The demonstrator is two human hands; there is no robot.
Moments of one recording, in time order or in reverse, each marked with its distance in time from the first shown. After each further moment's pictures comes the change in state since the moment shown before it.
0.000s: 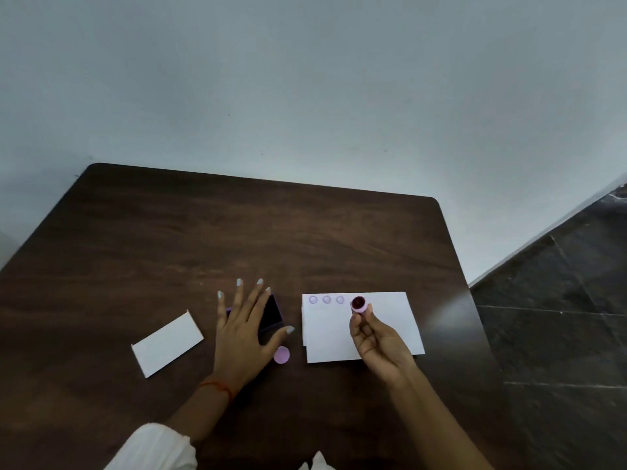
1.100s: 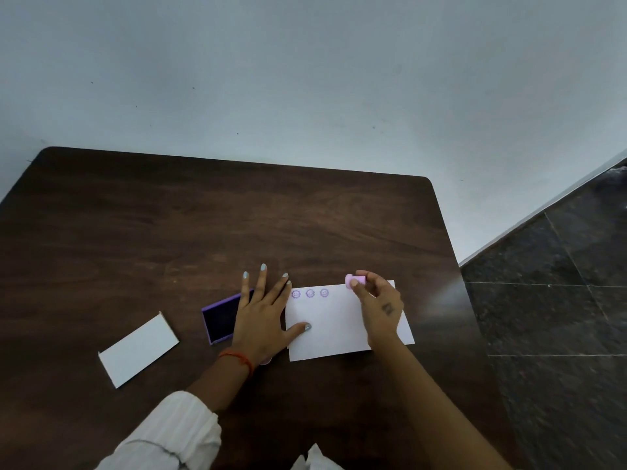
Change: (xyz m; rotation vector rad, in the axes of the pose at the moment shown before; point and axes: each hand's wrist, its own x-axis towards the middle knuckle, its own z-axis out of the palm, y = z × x) left_hand 0.044 0.030 0.040 0.237 -0.329 0.146; right_hand 0.051 -0.019 0.005 -1.092 0.348 -0.763
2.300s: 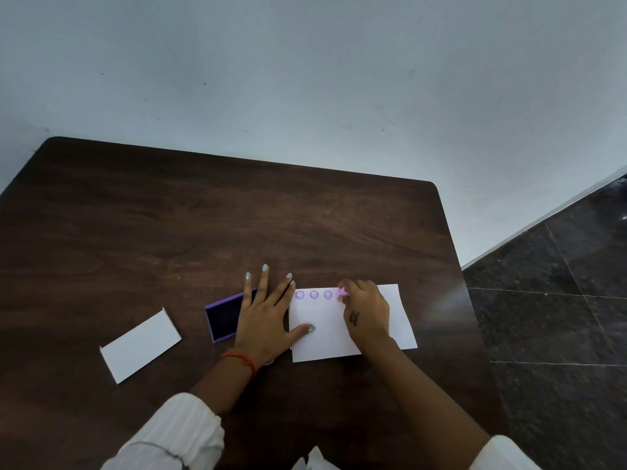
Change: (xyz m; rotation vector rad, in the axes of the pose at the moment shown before) left_hand -0.002 -0.001 0.002 -0.035 -0.012 -0.024; right_hand 0.004 0.009 0.015 -0.819 -0.216 -0.533
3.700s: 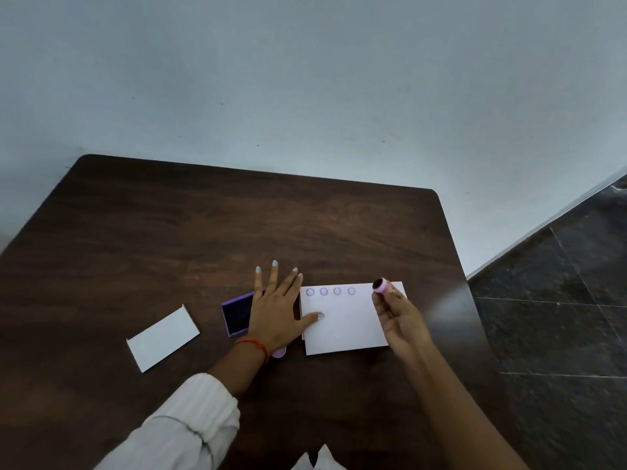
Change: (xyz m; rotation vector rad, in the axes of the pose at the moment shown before) left_hand -0.001 0.001 -0.022 -0.040 0.078 -0.021; right_hand -0.024 0.015 -0.043 1.801 0.072 0.761
